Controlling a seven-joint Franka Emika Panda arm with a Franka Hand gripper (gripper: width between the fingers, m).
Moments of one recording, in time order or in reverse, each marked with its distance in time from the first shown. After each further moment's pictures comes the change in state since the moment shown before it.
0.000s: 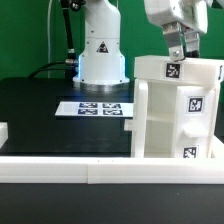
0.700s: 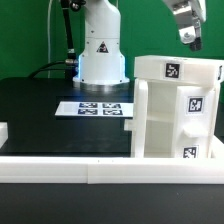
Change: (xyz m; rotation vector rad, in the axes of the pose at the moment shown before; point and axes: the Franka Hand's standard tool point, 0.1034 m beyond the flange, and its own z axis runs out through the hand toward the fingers) arm -0.011 -0.003 -0.013 -0.060 -0.033 -0.259
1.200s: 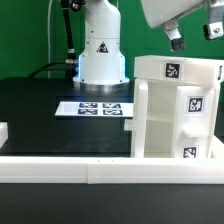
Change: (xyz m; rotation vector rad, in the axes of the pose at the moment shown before) arm 0.000 -0.008 0.000 -0.031 -0.016 -0.563
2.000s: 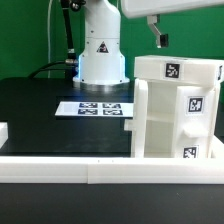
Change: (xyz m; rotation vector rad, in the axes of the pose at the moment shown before) arm -0.004 0.001 -0.002 -0.166 -0.018 -0.864
